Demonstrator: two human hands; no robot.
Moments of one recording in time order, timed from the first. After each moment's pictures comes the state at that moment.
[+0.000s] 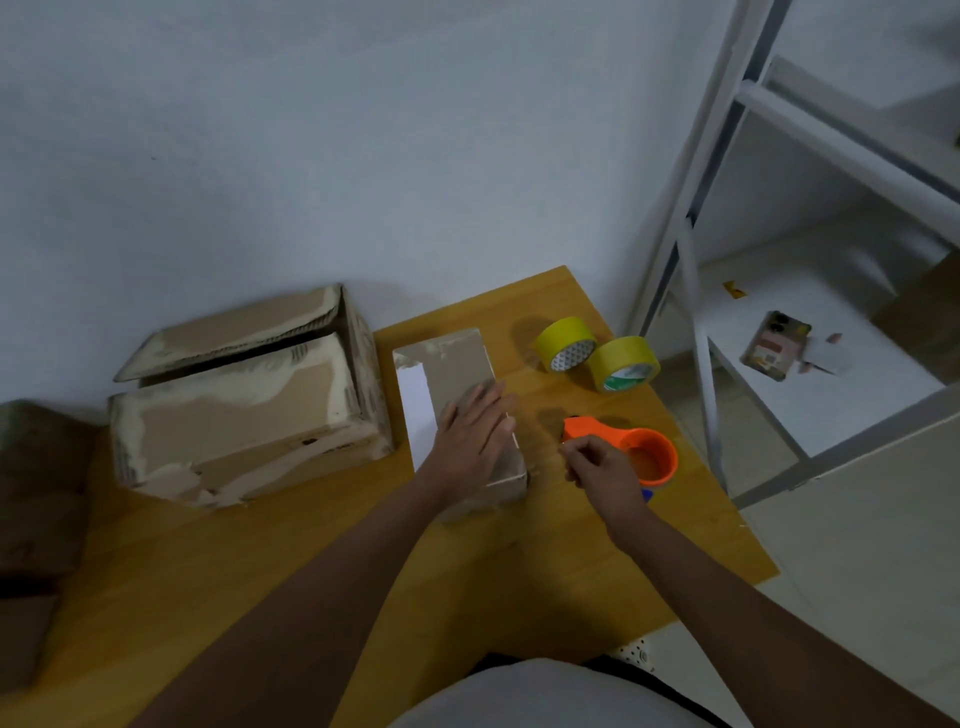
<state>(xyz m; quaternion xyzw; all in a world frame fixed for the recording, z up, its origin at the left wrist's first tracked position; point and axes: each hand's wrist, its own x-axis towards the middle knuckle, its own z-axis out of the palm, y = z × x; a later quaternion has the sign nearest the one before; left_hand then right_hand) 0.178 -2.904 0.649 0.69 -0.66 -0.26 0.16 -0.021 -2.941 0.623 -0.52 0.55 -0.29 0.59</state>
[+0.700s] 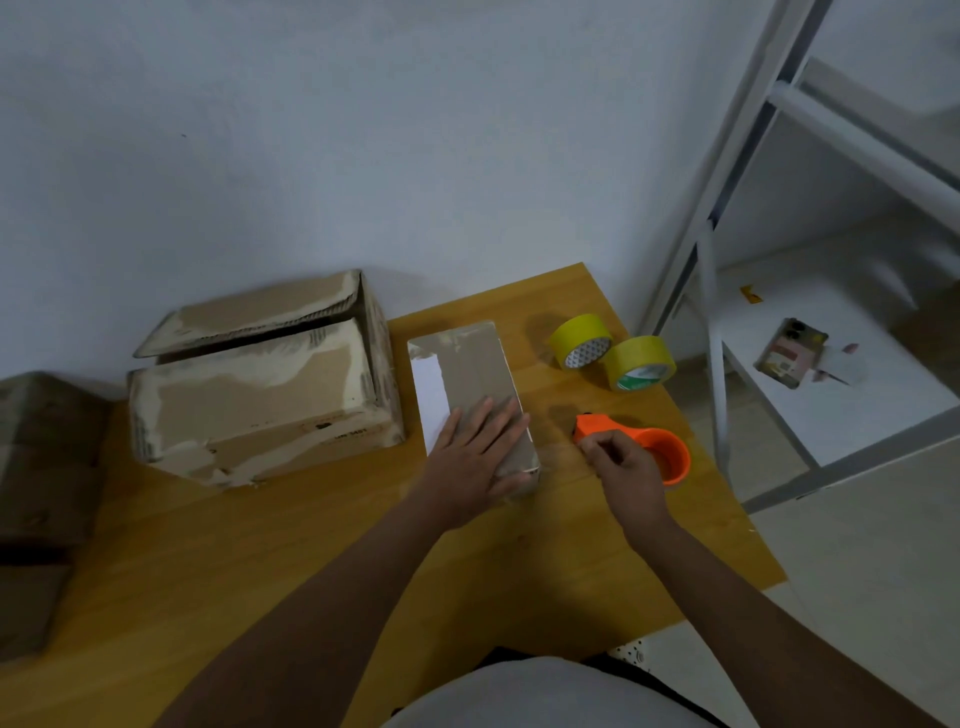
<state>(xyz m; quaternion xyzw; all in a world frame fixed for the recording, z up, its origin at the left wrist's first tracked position) 0.188 -2.866 0.636 0.65 -0.75 -0.08 -0.02 -0.028 -2.934 0.635 -0.57 0.54 -0.32 0.53</state>
